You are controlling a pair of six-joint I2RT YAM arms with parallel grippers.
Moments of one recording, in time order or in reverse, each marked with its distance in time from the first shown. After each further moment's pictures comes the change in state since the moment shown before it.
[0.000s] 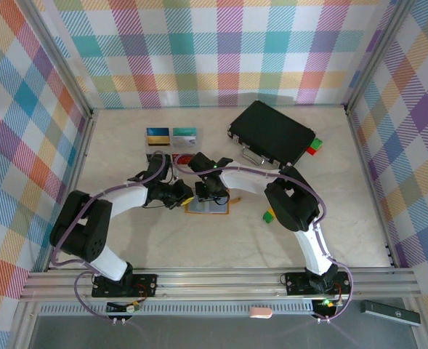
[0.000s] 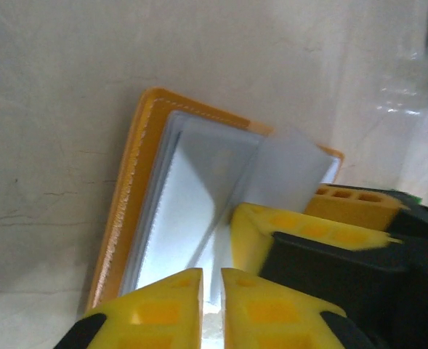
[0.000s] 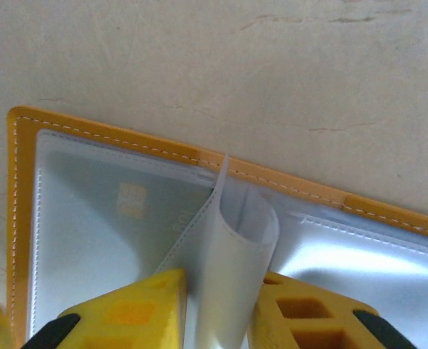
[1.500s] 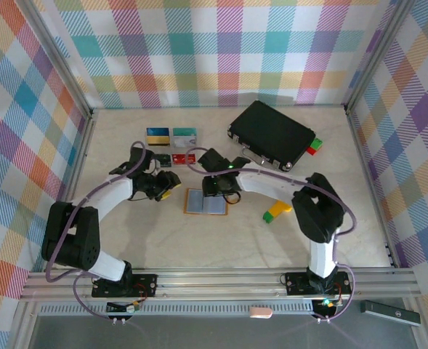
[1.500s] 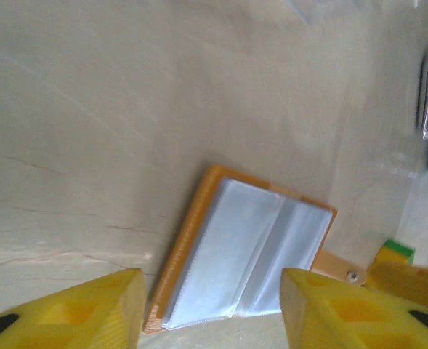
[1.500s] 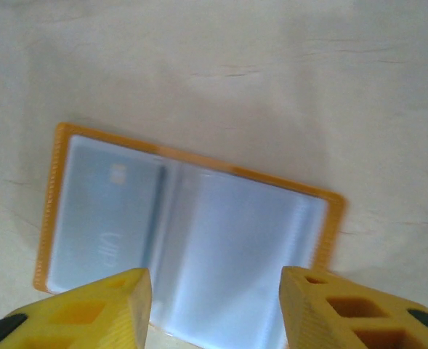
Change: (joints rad) left arm 0.179 -0.115 0.097 -0.255 -0.081 0.079; right arm 0.007 -0.217 -0.126 0.022 0.111 -0.003
